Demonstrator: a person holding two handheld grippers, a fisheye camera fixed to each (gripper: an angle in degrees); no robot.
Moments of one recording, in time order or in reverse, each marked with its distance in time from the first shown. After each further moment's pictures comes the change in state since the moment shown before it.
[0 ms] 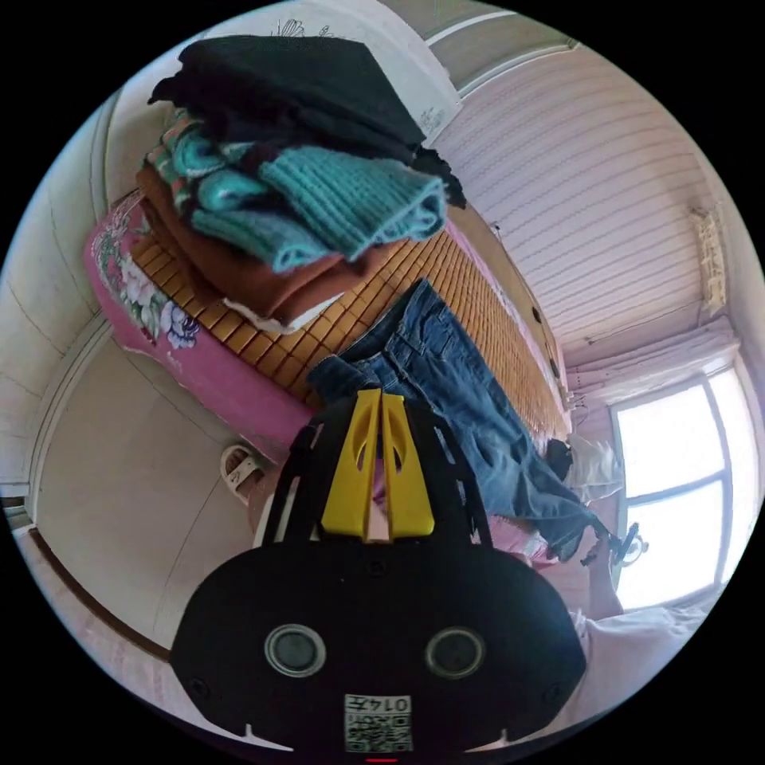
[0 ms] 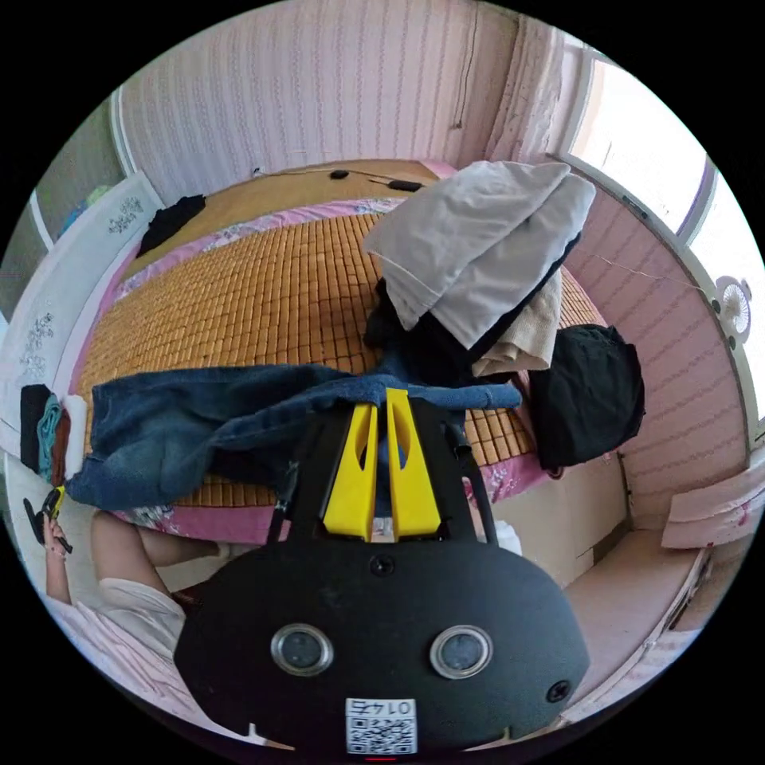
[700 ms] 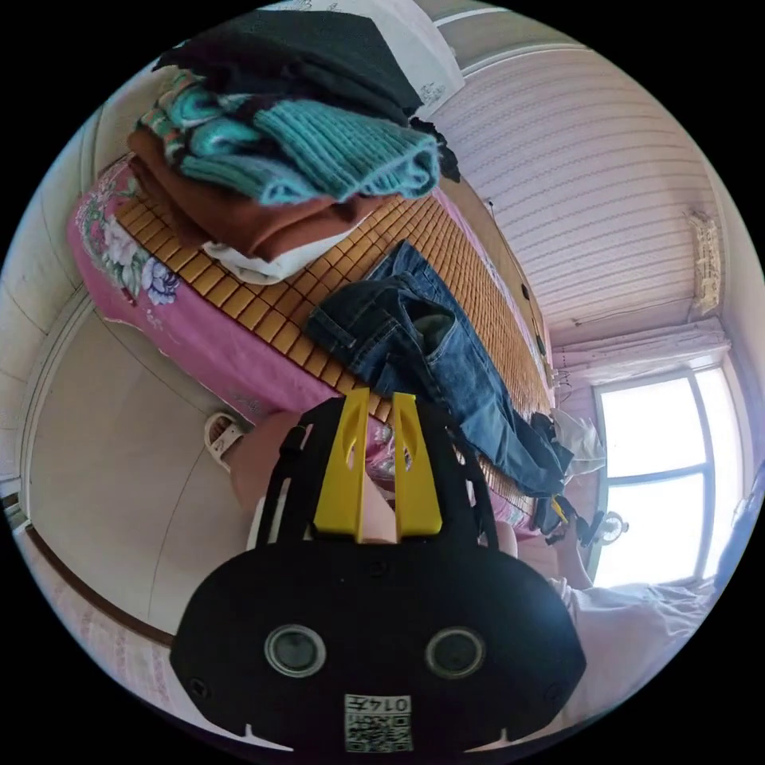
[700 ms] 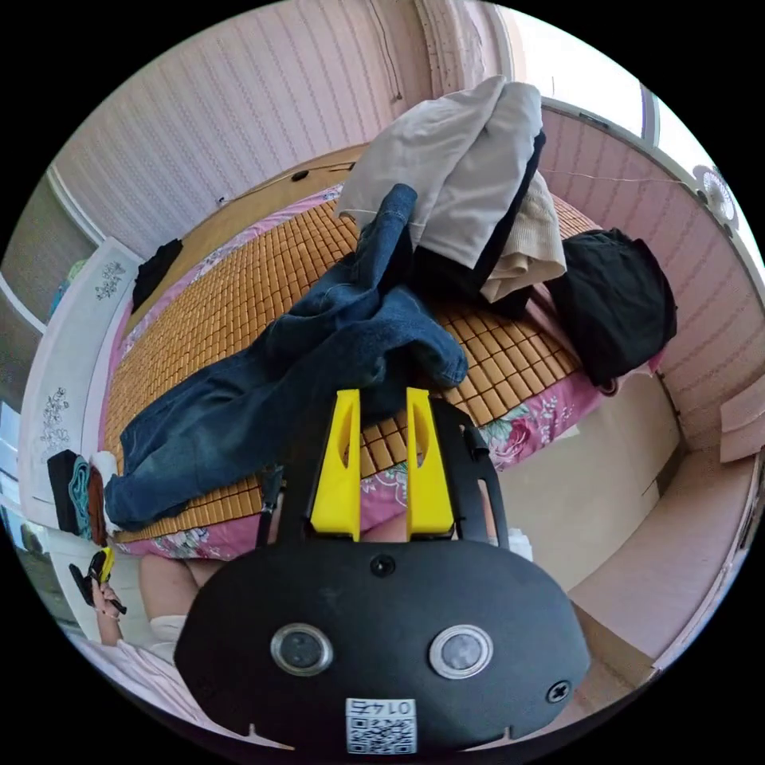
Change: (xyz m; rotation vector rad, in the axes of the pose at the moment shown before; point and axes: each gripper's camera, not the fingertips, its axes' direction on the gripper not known) left arm -0.010 0.017 -0.004 -0.179 0.002 0.005; right arm 0.102 0.087 0.026 -0.080 -0.077 0.271
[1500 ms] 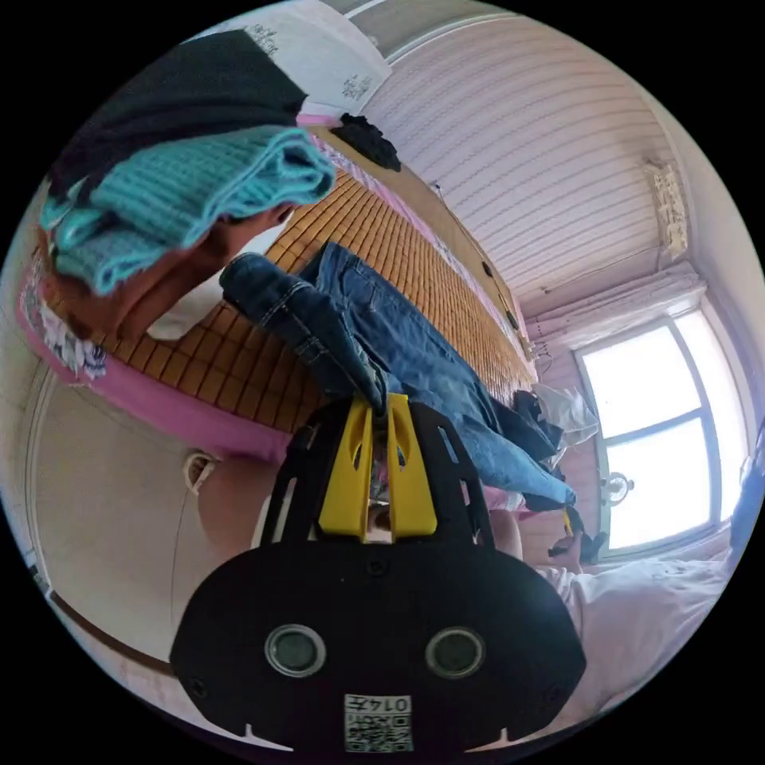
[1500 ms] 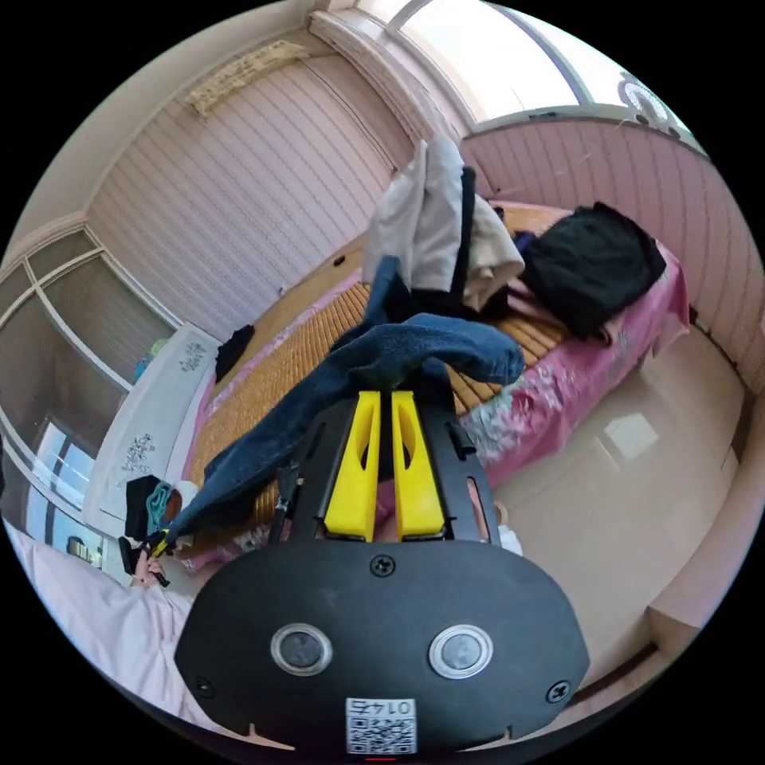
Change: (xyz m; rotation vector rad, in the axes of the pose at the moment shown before) left arm -0.022 -0.016 -0.027 -0.024 0.052 0.081; right arm 0.172 0.116 -0.043 0.006 -0.227 0.165
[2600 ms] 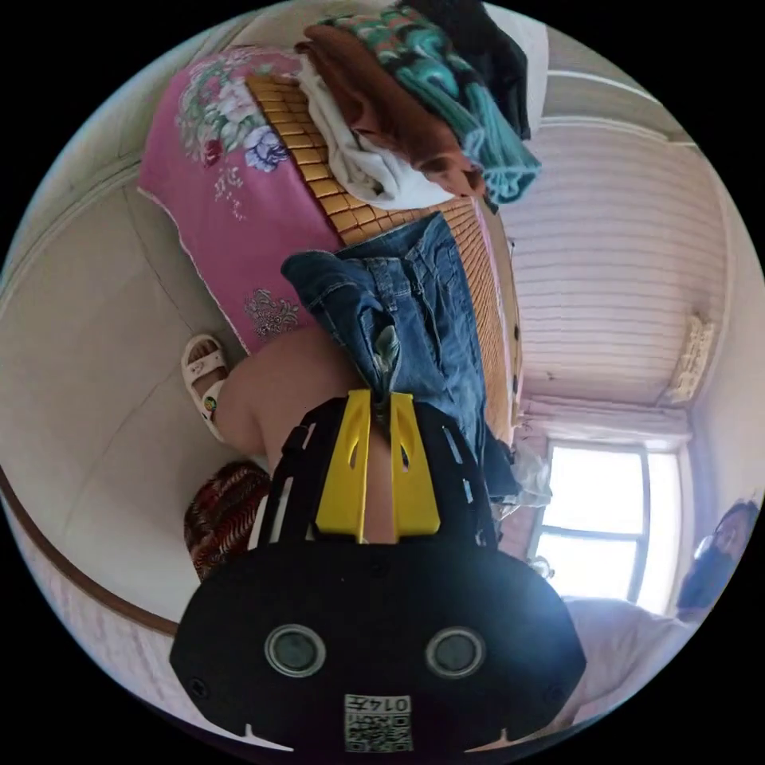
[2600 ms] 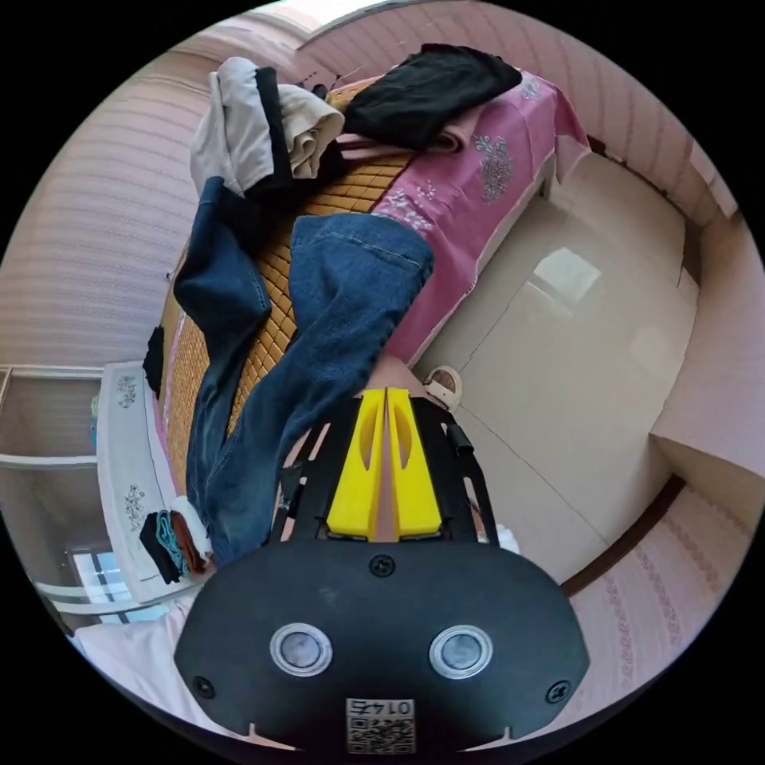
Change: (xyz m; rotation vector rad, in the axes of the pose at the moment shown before) left arm -0.170 0.091 -0.059 0.117 0.159 -0.402; right arm 0.053 0.083 0.074 -0.110 0.126 0.297
